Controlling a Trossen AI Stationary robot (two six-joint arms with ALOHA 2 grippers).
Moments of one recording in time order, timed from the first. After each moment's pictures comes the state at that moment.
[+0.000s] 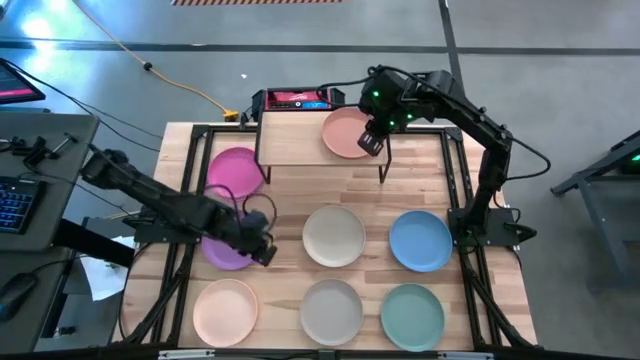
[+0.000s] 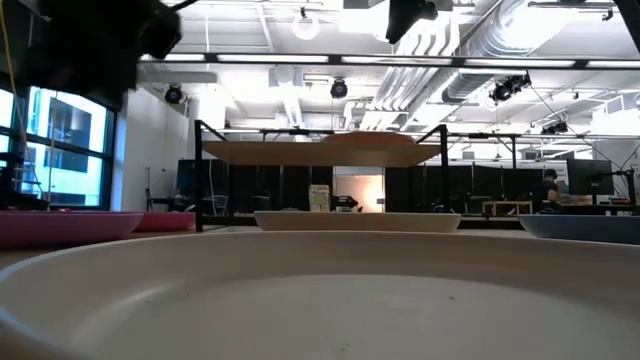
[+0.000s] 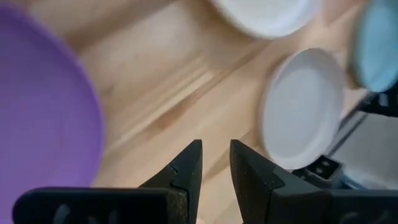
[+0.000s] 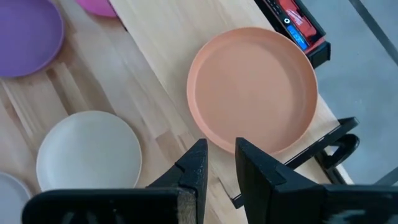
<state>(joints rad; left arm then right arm) -0.42 1.27 0.88 -0.65 -0.06 -1.46 -0.36 1.81 2.33 -1.57 0.11 0.12</state>
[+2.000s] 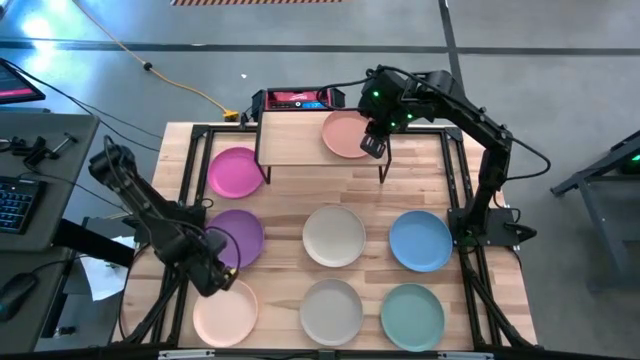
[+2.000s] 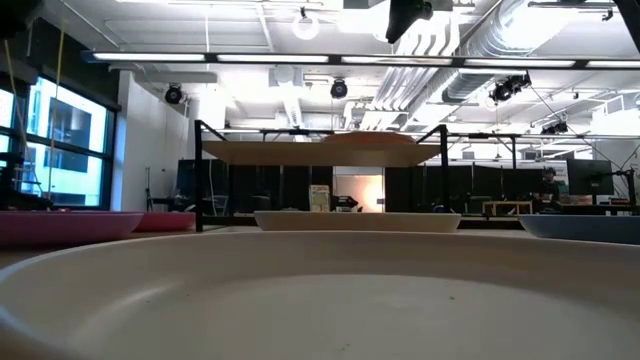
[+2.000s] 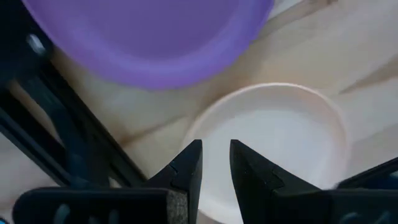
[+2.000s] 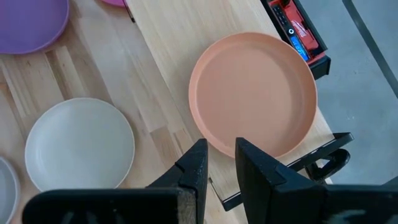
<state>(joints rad) -0.81 1.28 0.96 -1.16 0.00 -1.84 -0.36 1.81 2.33 -1.57 0.10 0.02</state>
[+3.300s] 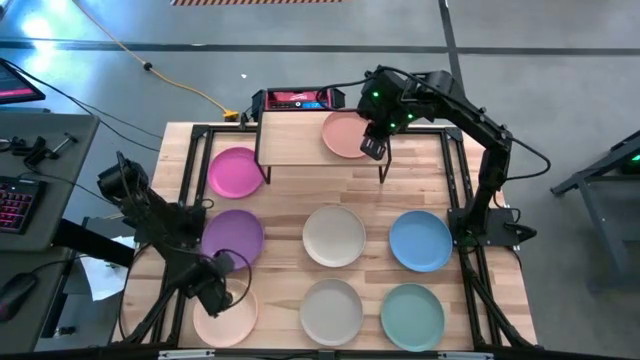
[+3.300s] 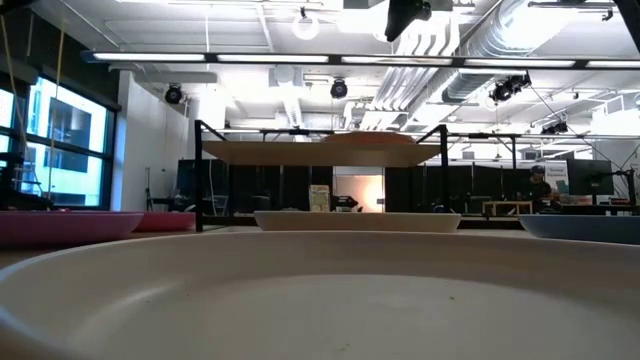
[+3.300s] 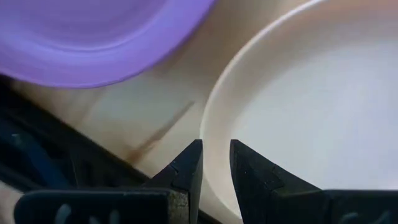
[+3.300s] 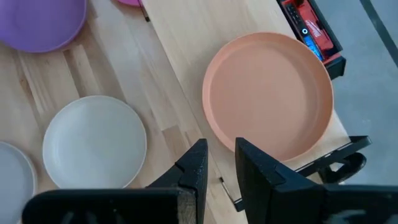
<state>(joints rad) -0.90 1.51 0.90 -1.01 0.09 -1.59 -0.36 1.81 2.33 -1.57 0.05 0.01</state>
